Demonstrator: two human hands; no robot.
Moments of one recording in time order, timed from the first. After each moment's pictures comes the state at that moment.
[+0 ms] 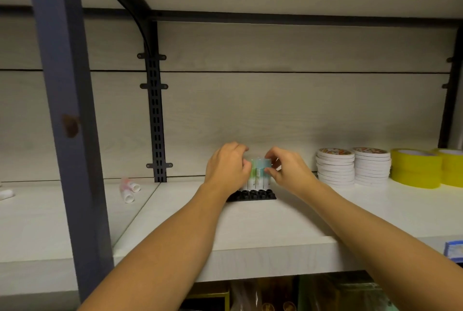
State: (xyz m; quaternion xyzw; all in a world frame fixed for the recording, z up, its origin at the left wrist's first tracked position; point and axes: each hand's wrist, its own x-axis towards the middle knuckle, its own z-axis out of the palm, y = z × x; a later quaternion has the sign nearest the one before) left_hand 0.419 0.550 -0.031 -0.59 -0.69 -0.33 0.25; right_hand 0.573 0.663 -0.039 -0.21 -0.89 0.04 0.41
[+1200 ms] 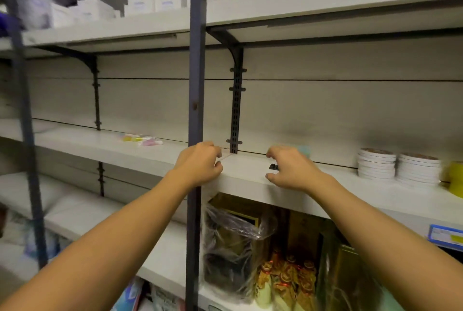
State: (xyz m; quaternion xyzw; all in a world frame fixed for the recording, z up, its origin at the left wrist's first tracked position) left_hand 0.512 0.275 -0.027 -0.40 -0.86 -0.13 0.29; right_hand 0.652 0.482 -0.014 -0.08 -0.96 -0.04 0.26
